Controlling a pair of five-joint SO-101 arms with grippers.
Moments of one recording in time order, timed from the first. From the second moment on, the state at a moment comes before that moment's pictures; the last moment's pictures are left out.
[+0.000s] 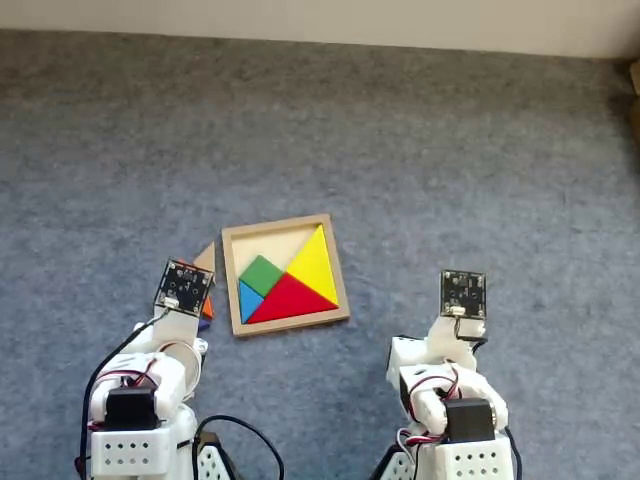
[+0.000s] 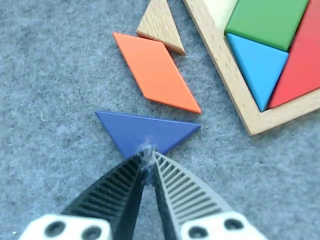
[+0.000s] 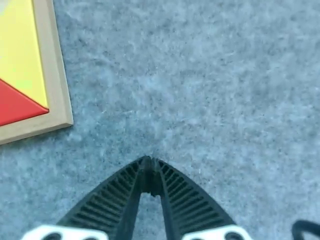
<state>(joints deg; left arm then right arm) -8.4 -104.1 96.0 76.0 -12.9 -11.4 -104.4 95.9 71.2 -7.6</state>
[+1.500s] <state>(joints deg) -25.6 -49.5 54.4 77.2 -16.7 -11.4 -104.4 95.9 71.2 -7.6</state>
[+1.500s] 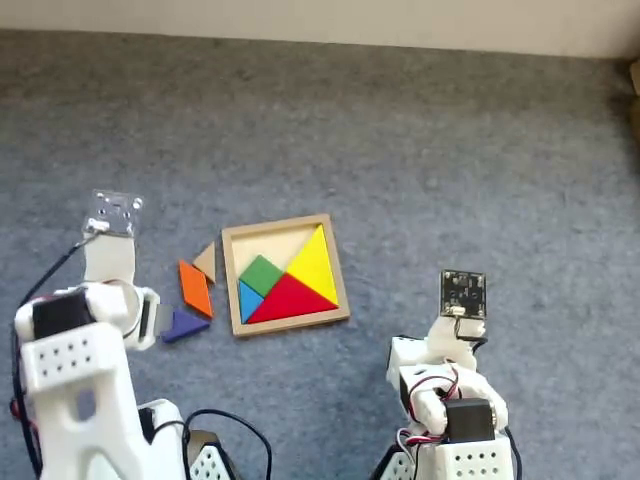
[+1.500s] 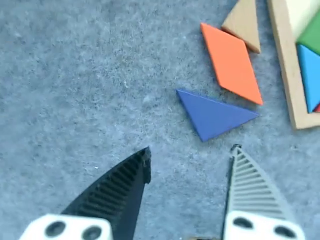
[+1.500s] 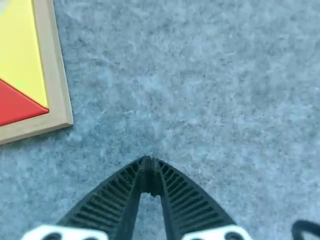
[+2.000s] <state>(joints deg) -17.2 -35.7 54.4 69.4 -3.8 -11.4 -104.4 95.9 71.2 -7.6</state>
